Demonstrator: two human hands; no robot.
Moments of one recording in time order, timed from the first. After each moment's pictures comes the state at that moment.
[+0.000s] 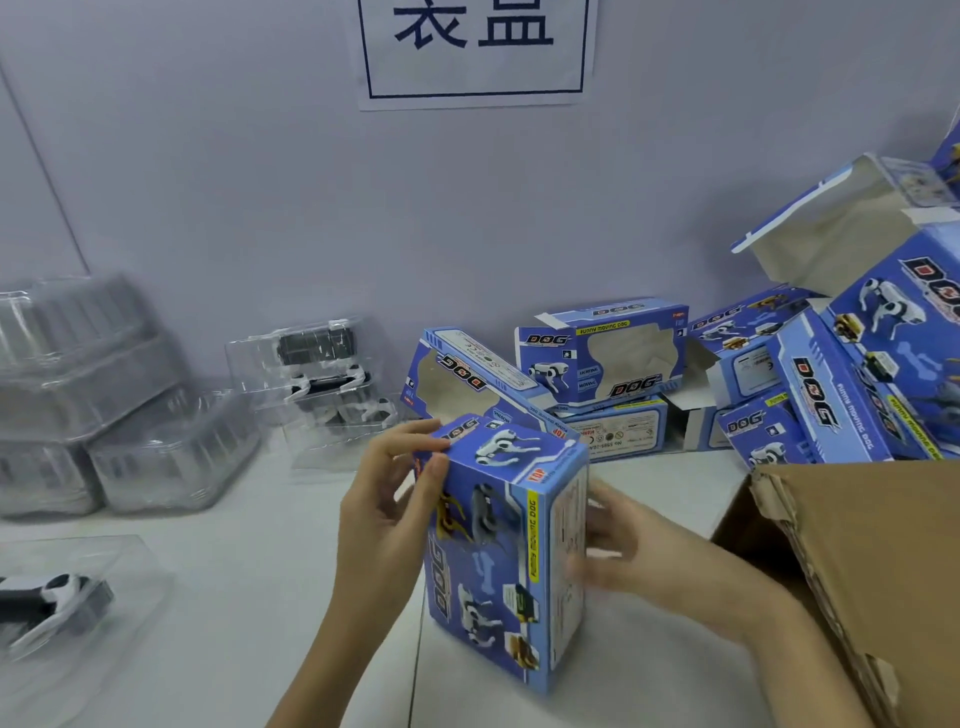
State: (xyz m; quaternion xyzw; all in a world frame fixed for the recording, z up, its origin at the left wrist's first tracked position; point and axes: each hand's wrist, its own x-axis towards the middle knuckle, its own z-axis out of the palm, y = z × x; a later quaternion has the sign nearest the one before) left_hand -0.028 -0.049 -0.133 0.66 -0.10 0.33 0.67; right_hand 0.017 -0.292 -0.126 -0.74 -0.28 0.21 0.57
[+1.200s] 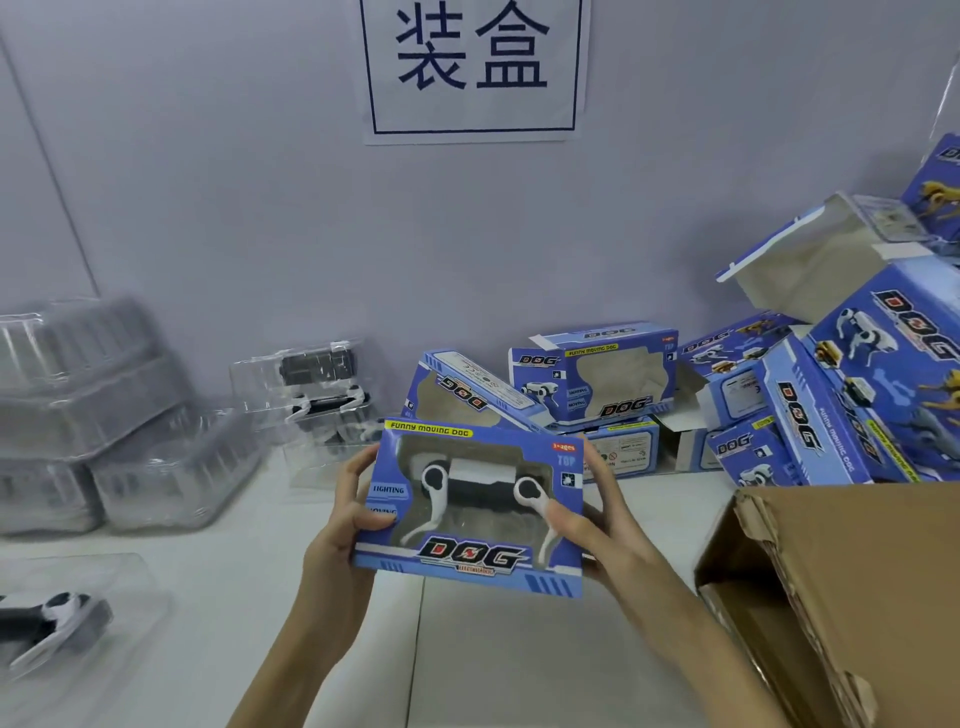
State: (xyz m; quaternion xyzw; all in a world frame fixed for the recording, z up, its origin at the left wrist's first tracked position) left_hand -0.028 -0.010 -0.138 0.58 -0.01 0.15 0.80; right_hand 0.022 -0.265 -0.141 -0.64 -0.19 0.10 0.74
